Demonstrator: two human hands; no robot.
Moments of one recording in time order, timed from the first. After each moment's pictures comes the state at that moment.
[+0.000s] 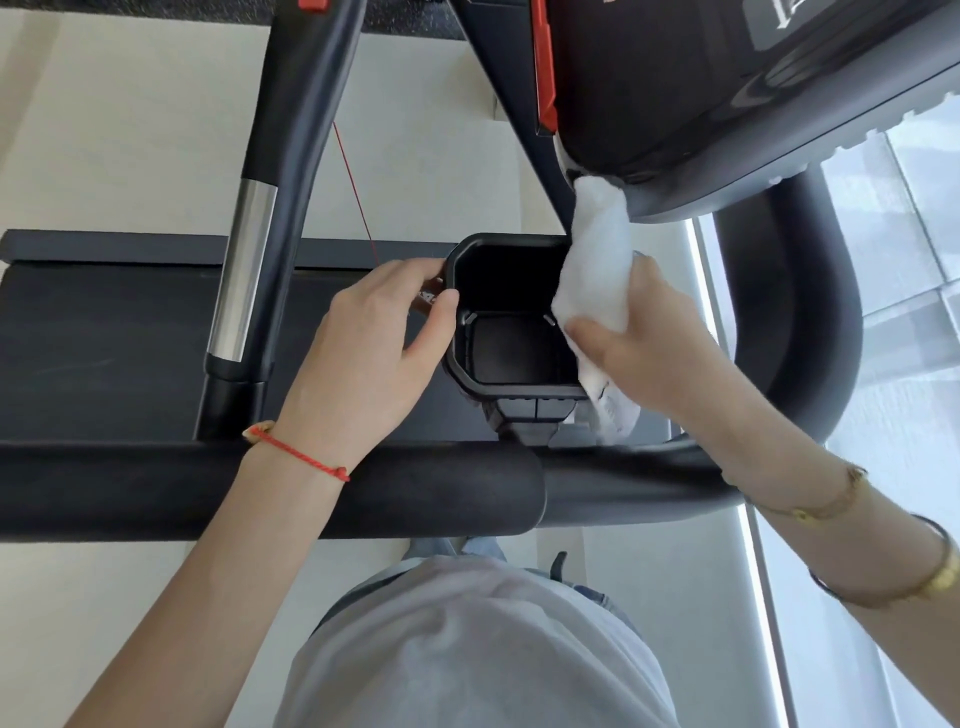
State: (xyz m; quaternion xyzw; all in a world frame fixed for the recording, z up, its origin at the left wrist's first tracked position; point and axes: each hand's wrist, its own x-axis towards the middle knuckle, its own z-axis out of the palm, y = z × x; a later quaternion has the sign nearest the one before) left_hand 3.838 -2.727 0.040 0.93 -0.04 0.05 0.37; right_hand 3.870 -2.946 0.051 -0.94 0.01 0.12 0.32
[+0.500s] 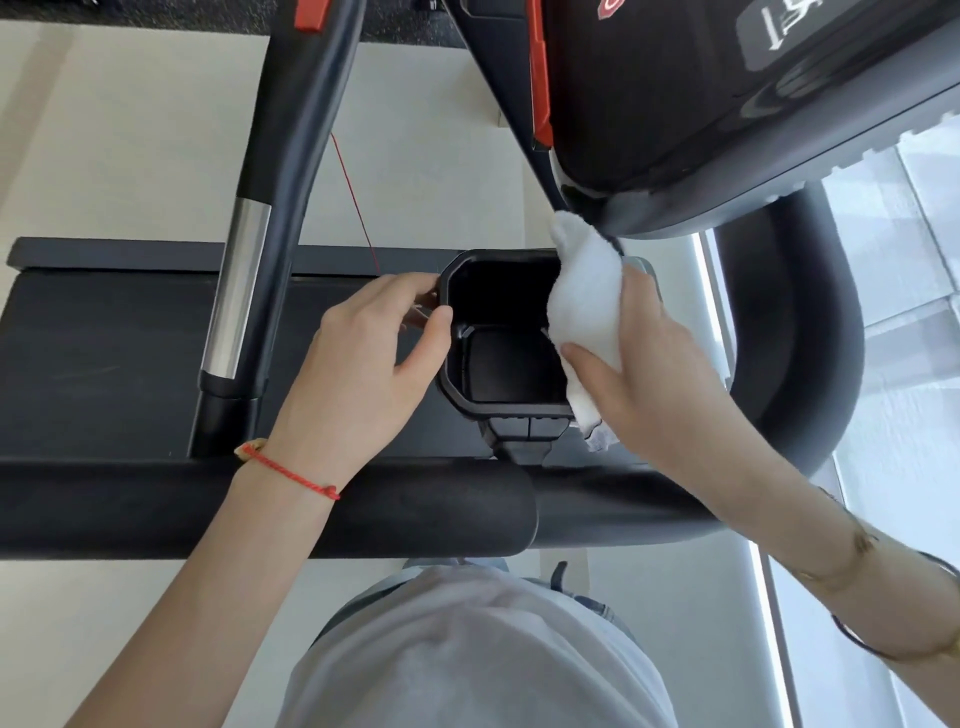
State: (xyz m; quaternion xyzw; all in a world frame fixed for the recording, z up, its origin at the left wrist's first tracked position) left_hand 3.839 -2.727 0.040 0.92 -0.03 0.05 0.38; right_hand 3.851 -2.946 0.055 -0.96 -0.08 0.05 0.27
